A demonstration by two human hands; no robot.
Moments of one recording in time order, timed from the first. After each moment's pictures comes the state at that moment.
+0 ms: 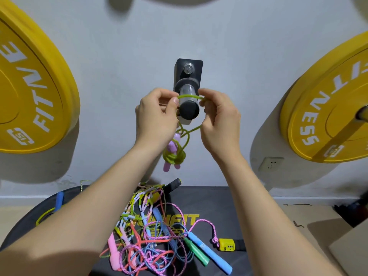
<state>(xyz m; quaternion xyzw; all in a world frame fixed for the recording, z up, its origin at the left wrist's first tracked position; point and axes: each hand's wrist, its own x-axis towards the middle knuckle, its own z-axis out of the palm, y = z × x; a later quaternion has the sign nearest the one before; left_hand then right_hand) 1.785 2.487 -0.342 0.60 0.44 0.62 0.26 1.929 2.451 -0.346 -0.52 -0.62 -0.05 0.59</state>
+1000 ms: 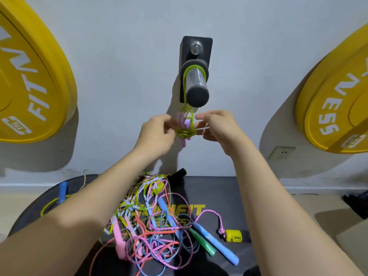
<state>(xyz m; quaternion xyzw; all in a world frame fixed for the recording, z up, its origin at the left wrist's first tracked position) 1.760 2.515 -0.414 0.72 0.54 0.37 0.24 1.947 2.492 -0.378 -0.64 -0.48 0.41 0.44</state>
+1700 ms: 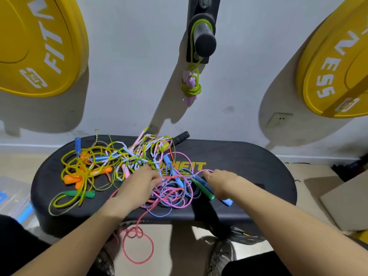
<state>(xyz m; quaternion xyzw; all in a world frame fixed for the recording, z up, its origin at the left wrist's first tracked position) 1.665 2.355 -0.589 0.79 0.55 0.09 0.25 1.944 2.336 -0.563 -0.65 -0.70 0.15 -0.27</state>
